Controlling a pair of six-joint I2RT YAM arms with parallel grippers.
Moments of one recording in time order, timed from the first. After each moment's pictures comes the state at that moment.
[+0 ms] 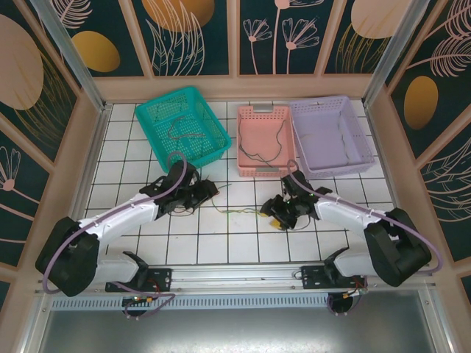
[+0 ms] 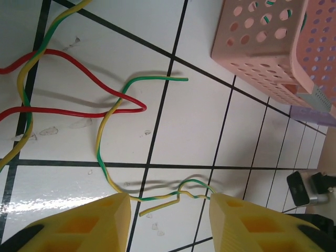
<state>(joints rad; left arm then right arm) -0.61 1.30 0.67 -0.22 0.23 -1.10 0.57 1.30 0.55 -0.38 -0.47 1.16</state>
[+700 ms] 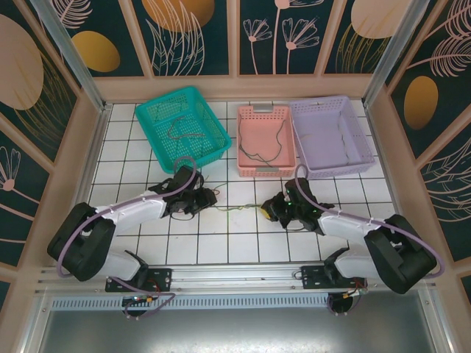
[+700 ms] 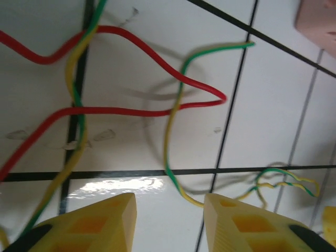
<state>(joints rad) -0.61 1.43 0.67 -0.25 0.19 -0.97 0.60 1.26 0.37 0.09 -0.38 1.45</state>
